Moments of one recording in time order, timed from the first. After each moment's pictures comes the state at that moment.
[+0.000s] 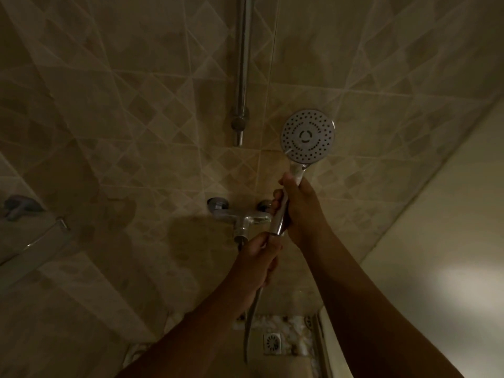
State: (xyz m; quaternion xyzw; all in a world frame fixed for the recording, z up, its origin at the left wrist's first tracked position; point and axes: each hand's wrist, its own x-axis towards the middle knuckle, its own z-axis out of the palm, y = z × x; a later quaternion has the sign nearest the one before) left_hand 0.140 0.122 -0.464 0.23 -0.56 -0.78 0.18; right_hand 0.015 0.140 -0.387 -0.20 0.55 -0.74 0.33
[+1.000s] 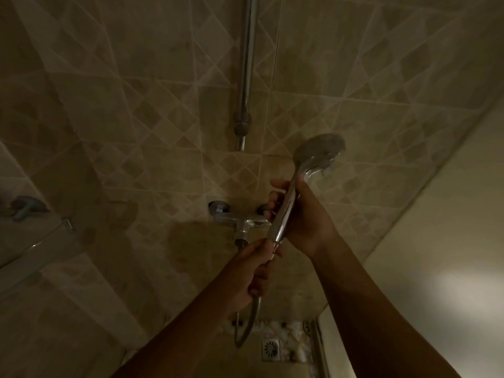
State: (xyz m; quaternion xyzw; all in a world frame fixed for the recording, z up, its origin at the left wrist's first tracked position) left_hand 0.158 0.111 -0.462 0.12 -0.44 -0.89 0.10; right_hand 0.013 0.158 -0.382 -0.17 0.38 -0.73 0.54
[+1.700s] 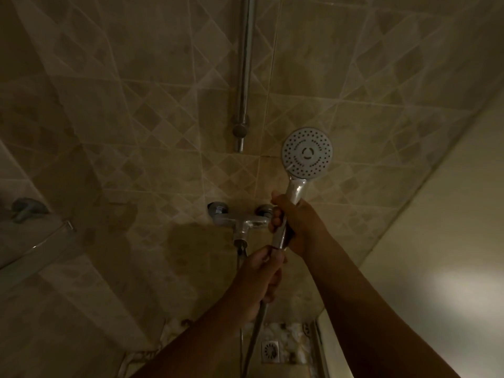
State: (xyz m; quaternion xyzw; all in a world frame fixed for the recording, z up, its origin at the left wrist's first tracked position) left_hand 0.154 0.140 -0.464 0.20 -0.53 -0.81 0.16; right_hand 0.023 0.154 -0.390 -0.15 0.54 -0.71 0.42
